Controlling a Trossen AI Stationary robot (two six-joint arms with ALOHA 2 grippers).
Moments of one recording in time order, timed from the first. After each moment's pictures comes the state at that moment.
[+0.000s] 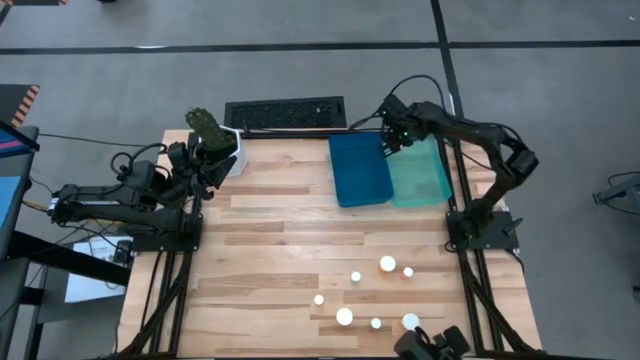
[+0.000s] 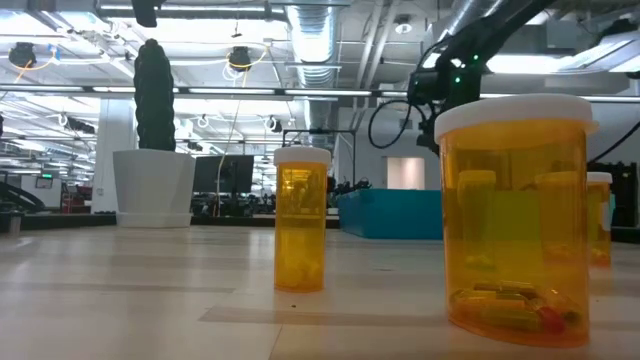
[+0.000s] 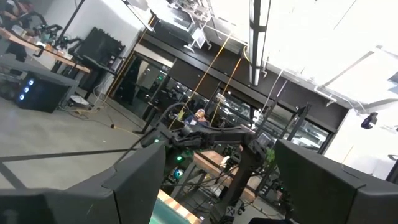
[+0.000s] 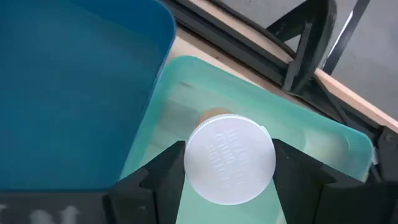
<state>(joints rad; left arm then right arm) 0.00 0.52 0.57 0.30 -0.43 -0.43 -0.80 1.65 1.22 -0.86 0.26 0.23</state>
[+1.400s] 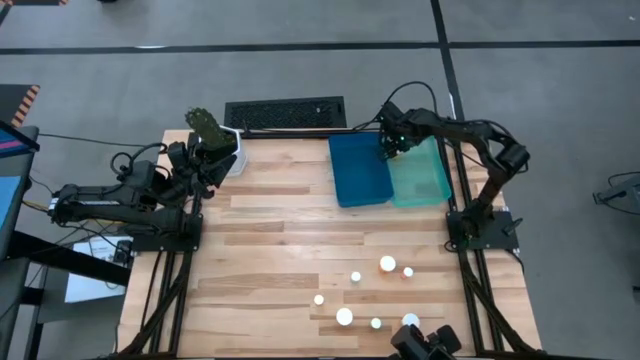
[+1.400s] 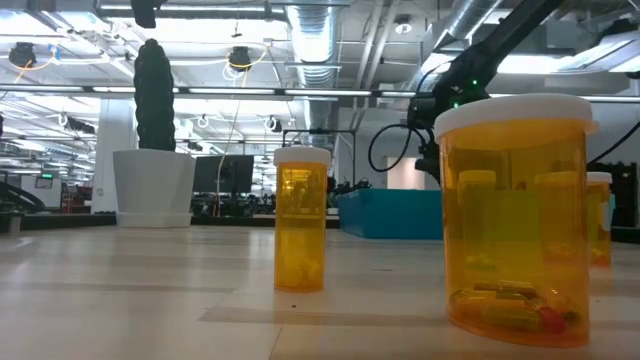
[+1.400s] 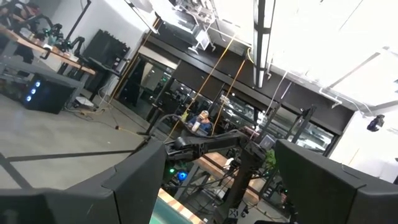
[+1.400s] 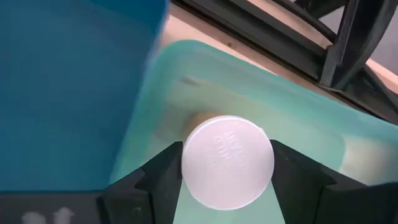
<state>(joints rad) 0.00 0.52 0.57 0.30 -0.45 -0.43 -0.82 1.73 1.14 -0.72 0.20 0.25</state>
